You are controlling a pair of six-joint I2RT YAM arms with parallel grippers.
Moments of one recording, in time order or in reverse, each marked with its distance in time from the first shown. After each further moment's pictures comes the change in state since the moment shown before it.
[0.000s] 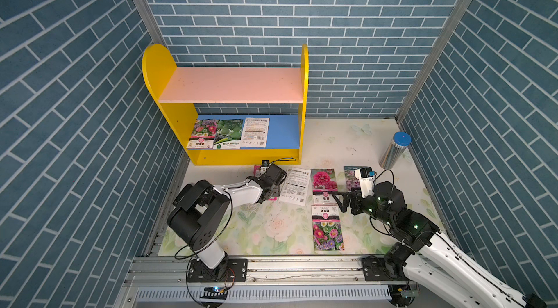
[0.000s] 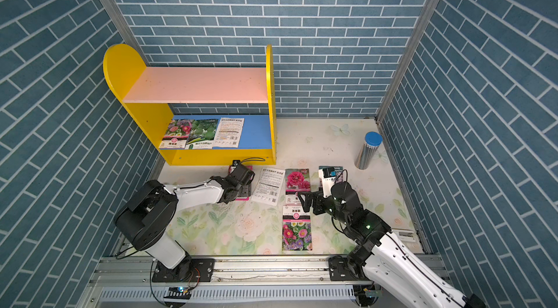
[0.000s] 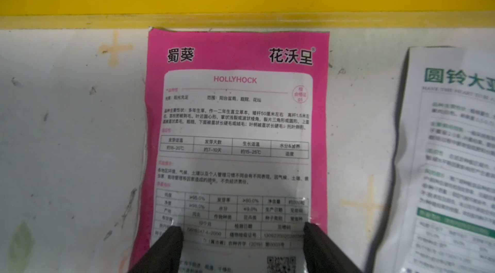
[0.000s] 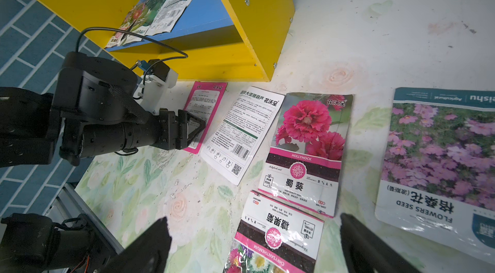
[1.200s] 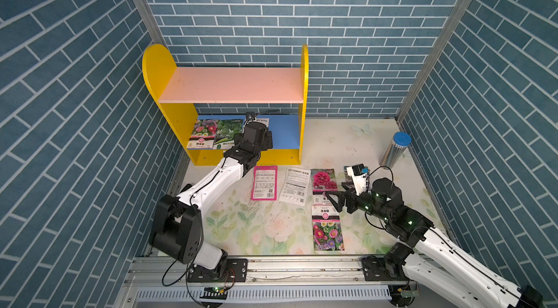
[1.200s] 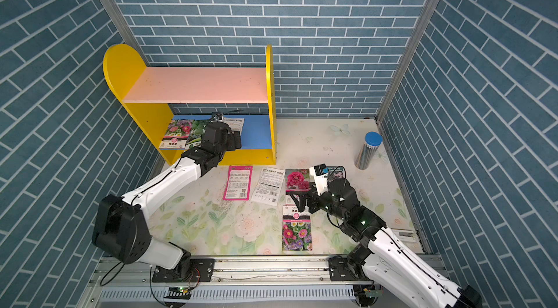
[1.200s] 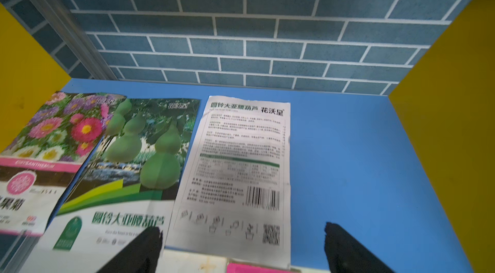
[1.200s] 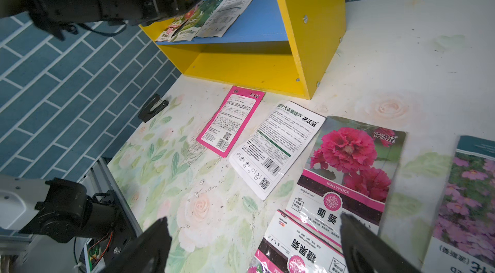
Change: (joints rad) left arm 0.233 -0.105 0.394 0.072 -0.053 0.327; right arm 0.000 0.061 0.000 0.166 -0.154 -0.113
